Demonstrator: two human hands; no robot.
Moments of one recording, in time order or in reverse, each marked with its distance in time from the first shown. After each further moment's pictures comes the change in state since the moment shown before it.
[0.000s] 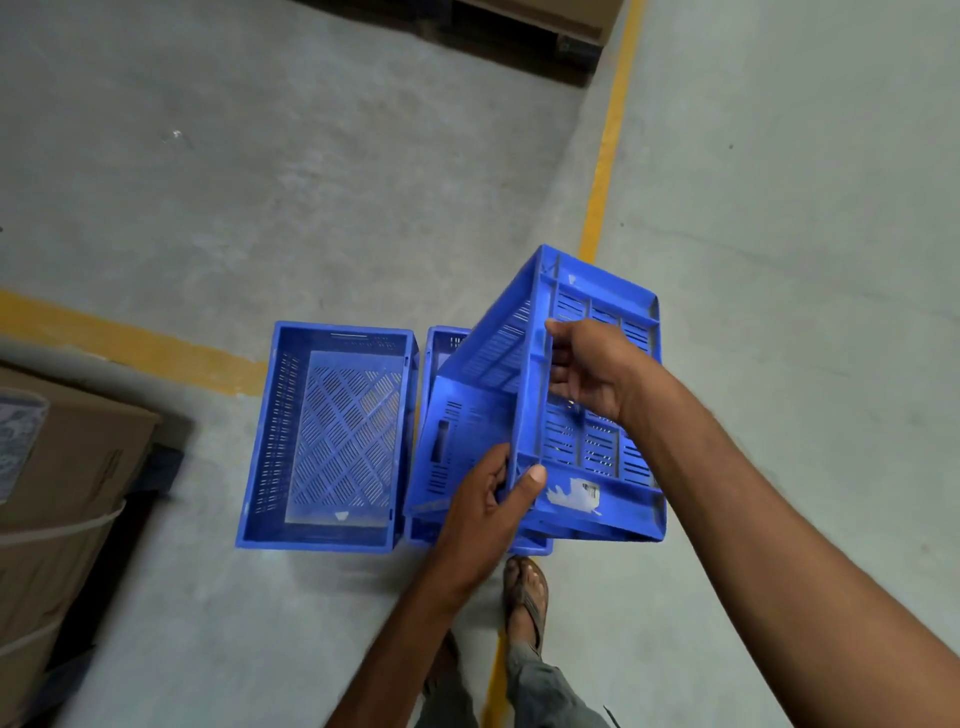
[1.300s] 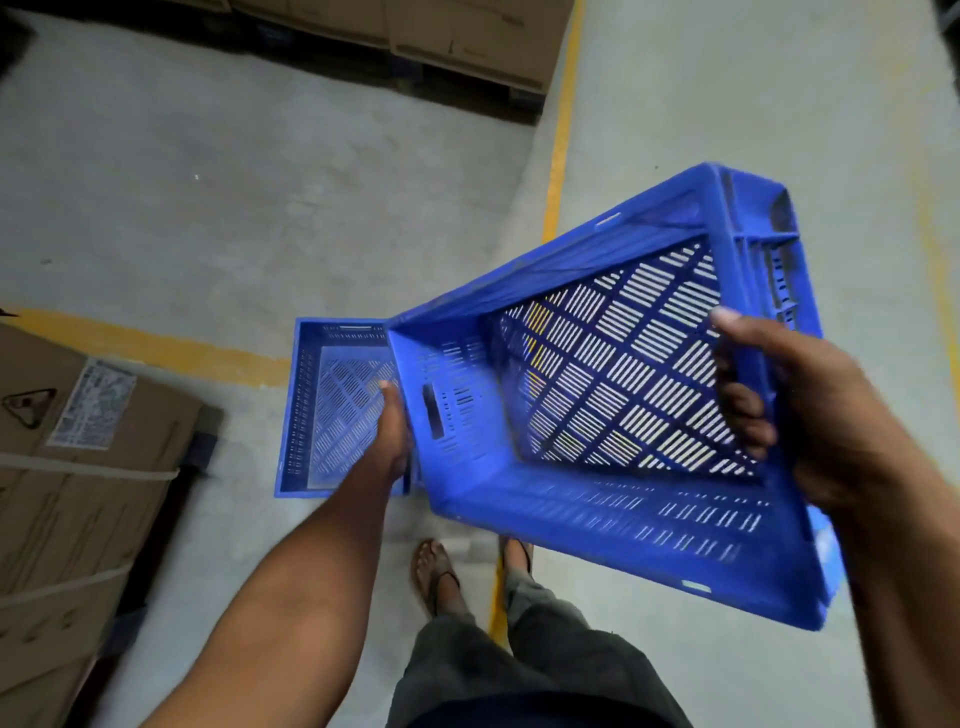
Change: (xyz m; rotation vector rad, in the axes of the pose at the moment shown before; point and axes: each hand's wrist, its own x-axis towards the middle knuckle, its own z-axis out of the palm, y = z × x) left_hand -0.070 -0.011 -0.071 -0.426 0.302 -0.417; right_hand -0.403 0.052 -0.084 -0.031 0.125 -0.405
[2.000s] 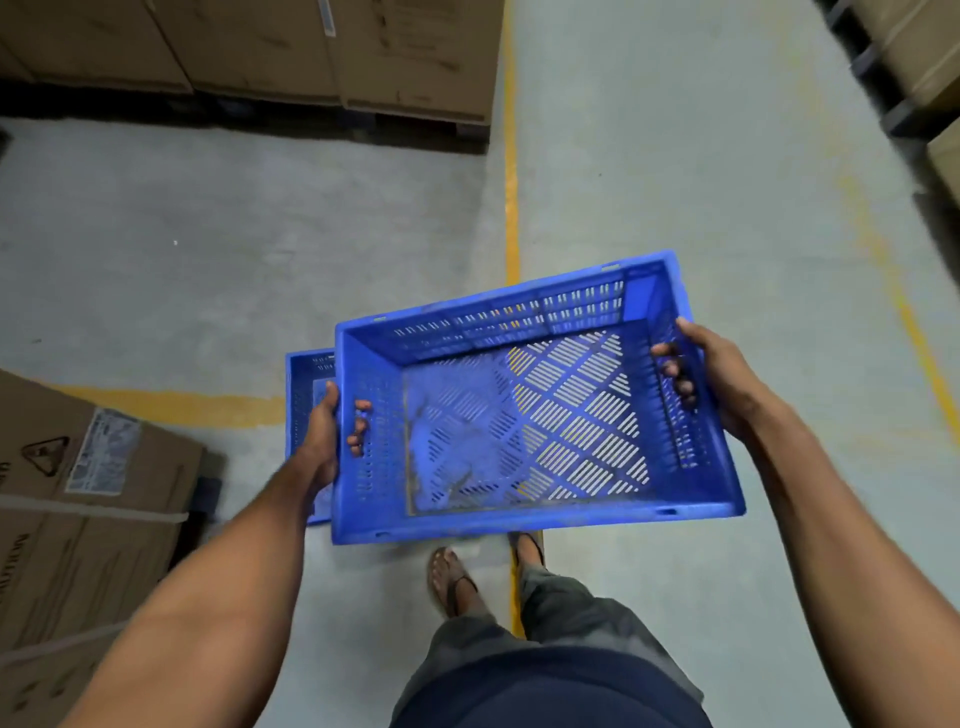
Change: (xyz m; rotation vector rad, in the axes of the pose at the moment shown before) left_hand -0.039 0.038 -0.088 0.172 -0.173 0.020; right_hand 0.052 0.117 -0.082 -0.043 0.122 0.117
